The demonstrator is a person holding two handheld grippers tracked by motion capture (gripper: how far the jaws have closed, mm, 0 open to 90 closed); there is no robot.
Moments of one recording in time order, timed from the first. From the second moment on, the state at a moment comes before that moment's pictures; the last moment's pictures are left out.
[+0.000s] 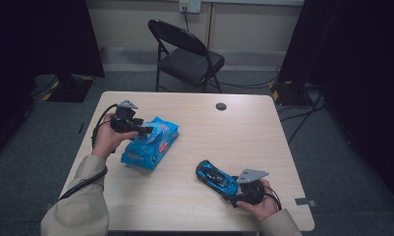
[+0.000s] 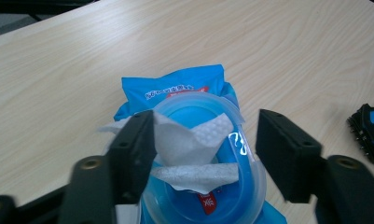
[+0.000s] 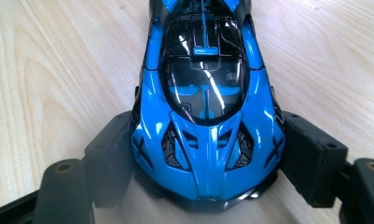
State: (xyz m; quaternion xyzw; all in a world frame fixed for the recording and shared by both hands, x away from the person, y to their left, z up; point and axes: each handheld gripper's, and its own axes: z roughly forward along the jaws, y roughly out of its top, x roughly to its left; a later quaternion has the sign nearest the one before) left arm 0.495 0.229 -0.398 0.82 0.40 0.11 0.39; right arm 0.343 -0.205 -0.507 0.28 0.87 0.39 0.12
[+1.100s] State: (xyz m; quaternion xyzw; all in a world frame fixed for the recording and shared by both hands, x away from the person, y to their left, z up) left arm 0.489 0.226 -0.393 0.82 0.43 0.11 0.36; right arm 0.343 -0.205 -0.507 0.28 0.87 0.39 0.11
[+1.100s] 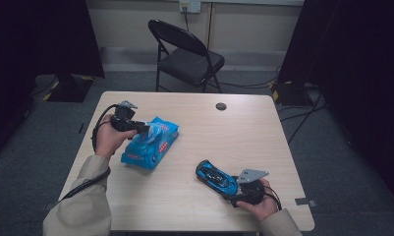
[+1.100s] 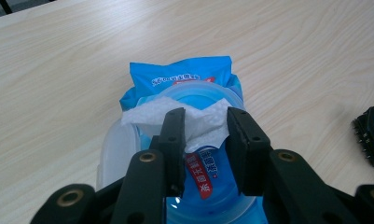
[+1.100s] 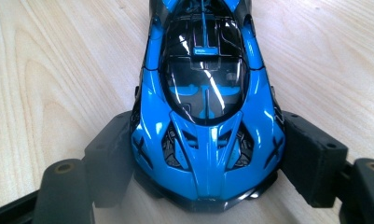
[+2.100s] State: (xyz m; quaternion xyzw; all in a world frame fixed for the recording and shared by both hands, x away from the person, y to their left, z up) left arm 0.501 0.216 -0.388 0.81 0.45 0.11 0.36; right arm 0.343 -0.205 -0.507 0.28 0.87 0.39 0.12
